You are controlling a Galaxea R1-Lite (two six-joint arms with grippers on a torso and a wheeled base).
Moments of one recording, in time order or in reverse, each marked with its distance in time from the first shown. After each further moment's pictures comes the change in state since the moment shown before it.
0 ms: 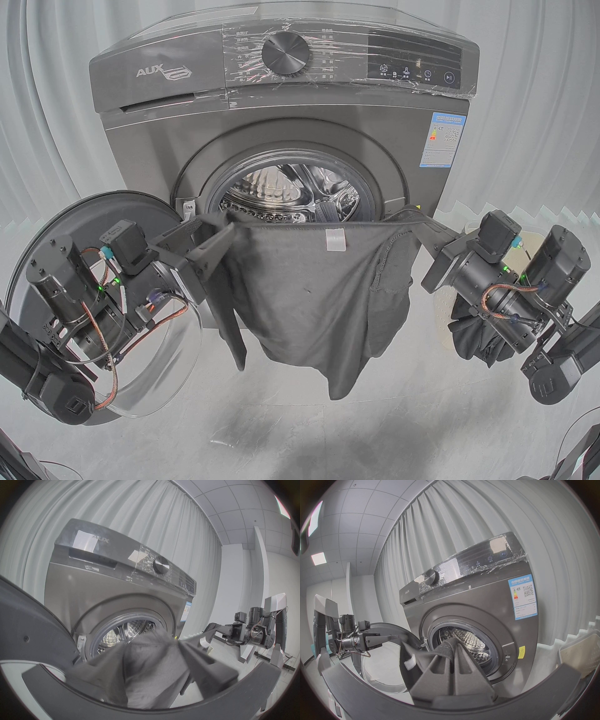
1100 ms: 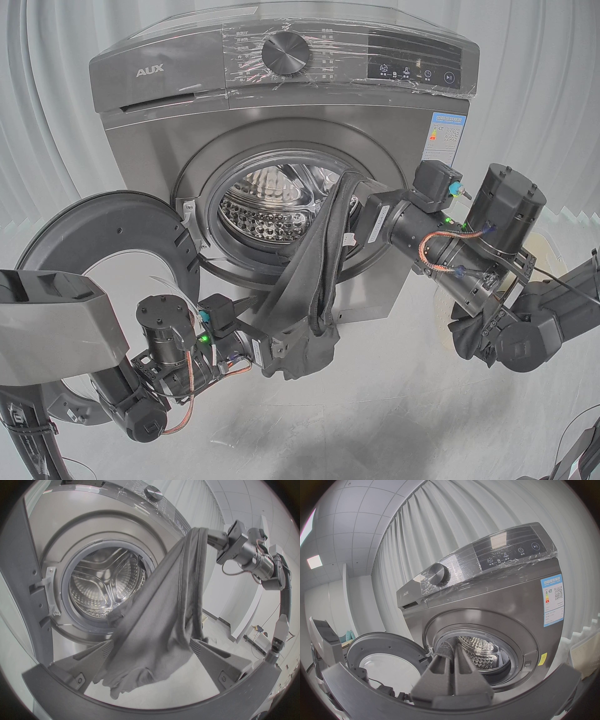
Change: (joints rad) left arm -0.103 0.404 -0.027 -0.083 -0.007 0.016; right arm 0.129 0.086 -0.406 0.352 -0.134 0.000
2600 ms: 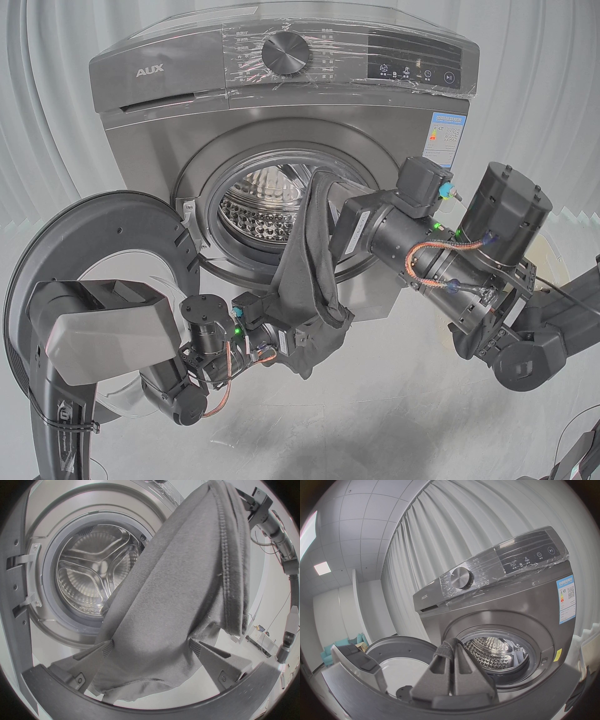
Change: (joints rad) left arm 0.011 0.237 -0.252 -0.006 -0.020 0.000; right arm 0.102 -0.014 -0.010 -0.005 0.002 0.006
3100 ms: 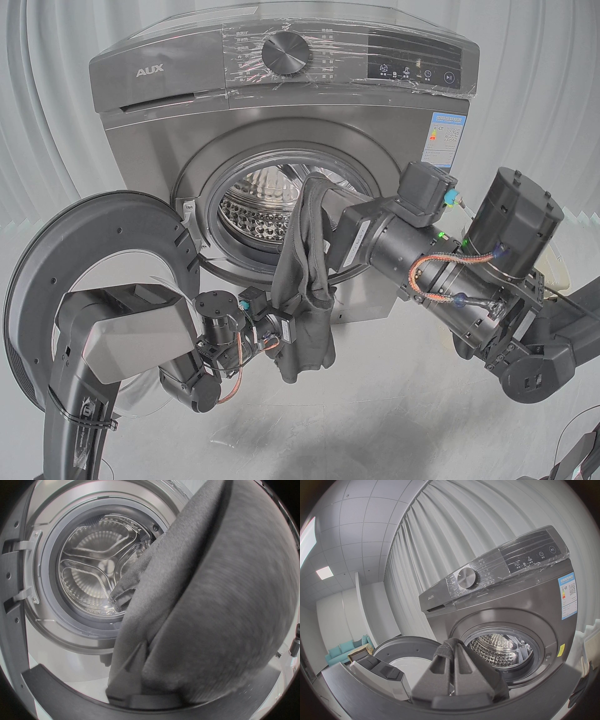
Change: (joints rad) left arm 0.037 0.131 -0.187 0.025 0.034 0.025; right arm 0.042 -0.030 0.036 -0.003 0.000 0.026
